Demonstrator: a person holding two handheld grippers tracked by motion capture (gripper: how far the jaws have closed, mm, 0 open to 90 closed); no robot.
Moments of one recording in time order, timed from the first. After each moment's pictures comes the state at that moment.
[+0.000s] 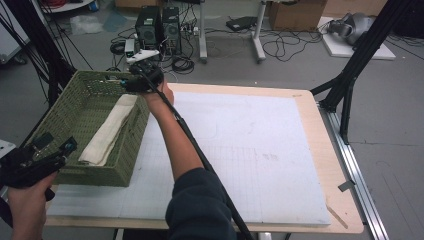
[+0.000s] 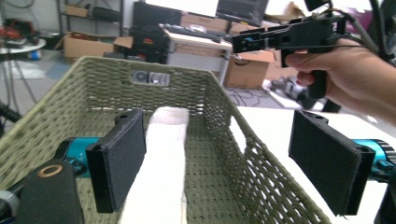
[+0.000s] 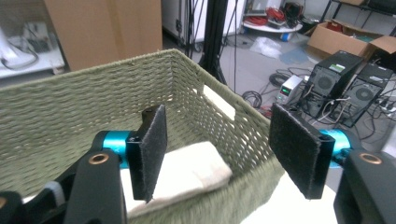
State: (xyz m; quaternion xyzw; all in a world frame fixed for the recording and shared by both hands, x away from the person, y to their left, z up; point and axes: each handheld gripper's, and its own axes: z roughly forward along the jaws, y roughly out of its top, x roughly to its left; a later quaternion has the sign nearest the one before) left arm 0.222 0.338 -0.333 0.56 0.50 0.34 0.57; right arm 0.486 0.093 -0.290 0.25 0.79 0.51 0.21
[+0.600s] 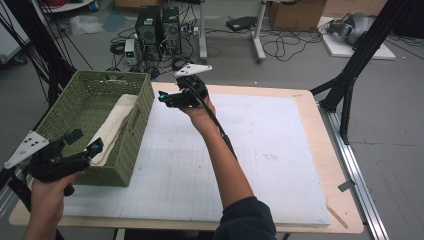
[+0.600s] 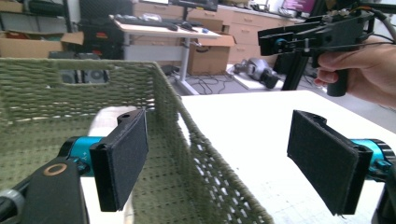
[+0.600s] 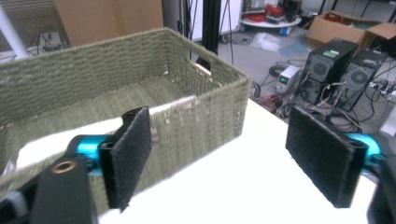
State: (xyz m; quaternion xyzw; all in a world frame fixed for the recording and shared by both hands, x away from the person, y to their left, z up) left arm 0.241 0.297 -0.336 0.62 0.44 0.29 0.59; right arm 0.446 -0.025 -0.299 0.27 0.79 0.53 0.18
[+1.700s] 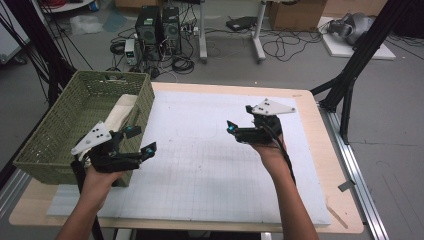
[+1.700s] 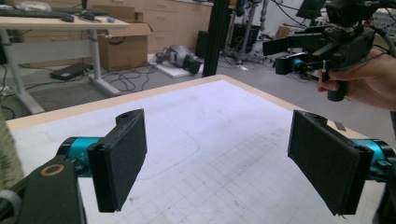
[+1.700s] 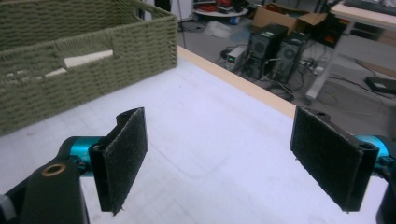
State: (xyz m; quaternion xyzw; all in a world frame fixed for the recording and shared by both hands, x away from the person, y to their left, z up) left arm 0.272 0.197 -0.337 0.69 0.31 0.19 0.63; right arm 0.346 -0.202 -0.318 0.32 0.77 0.50 0.25
